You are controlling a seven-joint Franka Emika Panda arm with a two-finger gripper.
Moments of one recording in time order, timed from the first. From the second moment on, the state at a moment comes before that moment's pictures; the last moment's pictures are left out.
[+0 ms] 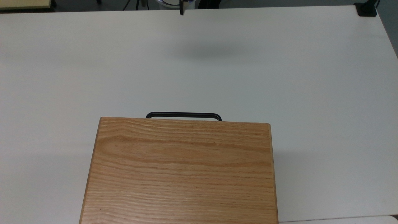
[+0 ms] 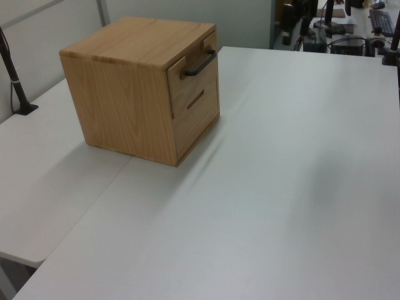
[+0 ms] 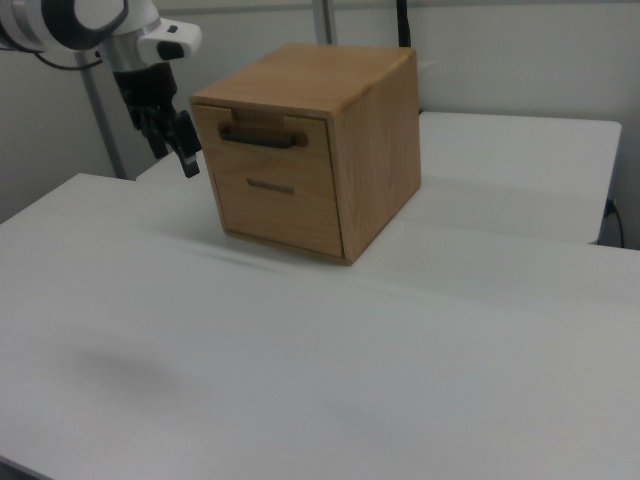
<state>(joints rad) 0.07 -0.03 0.00 -1.60 0.00 1.68 0.38</state>
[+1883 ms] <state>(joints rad) -0.02 0.30 0.04 -1.54 0.36 2.42 1.07</state>
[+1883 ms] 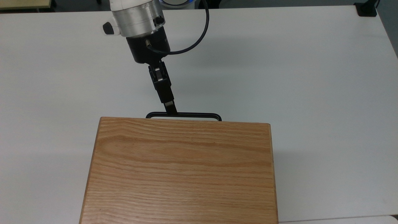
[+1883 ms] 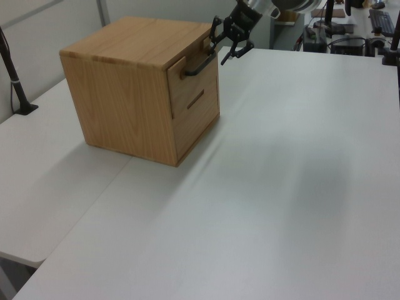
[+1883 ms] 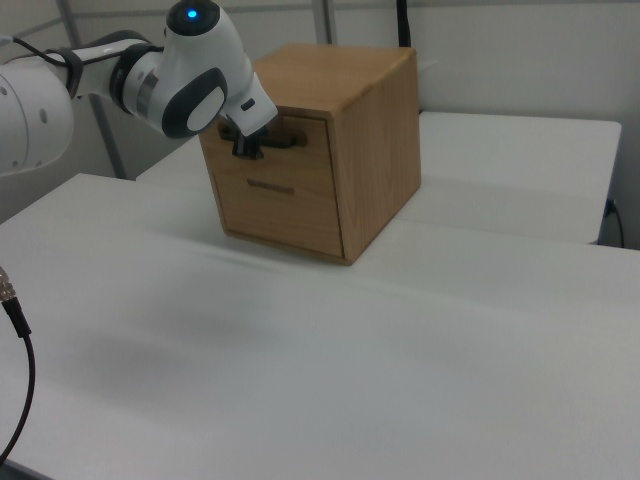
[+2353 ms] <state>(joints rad) -0.02 0.35 0.05 -1.49 0.36 2.46 1.07</state>
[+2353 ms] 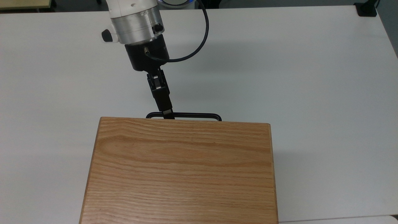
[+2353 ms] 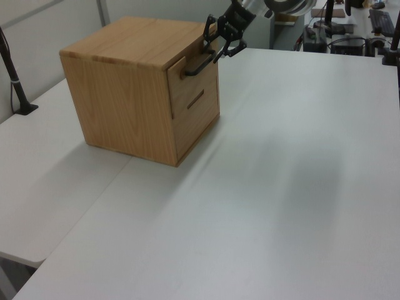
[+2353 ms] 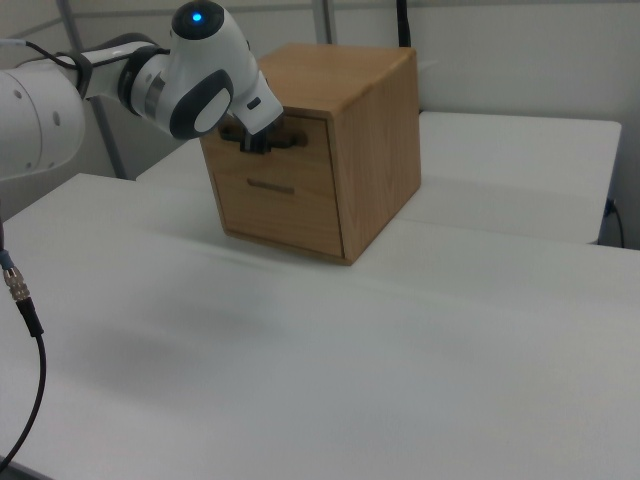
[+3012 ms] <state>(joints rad) -0.01 0.36 0.05 -1.49 0.36 2.46 1.07</state>
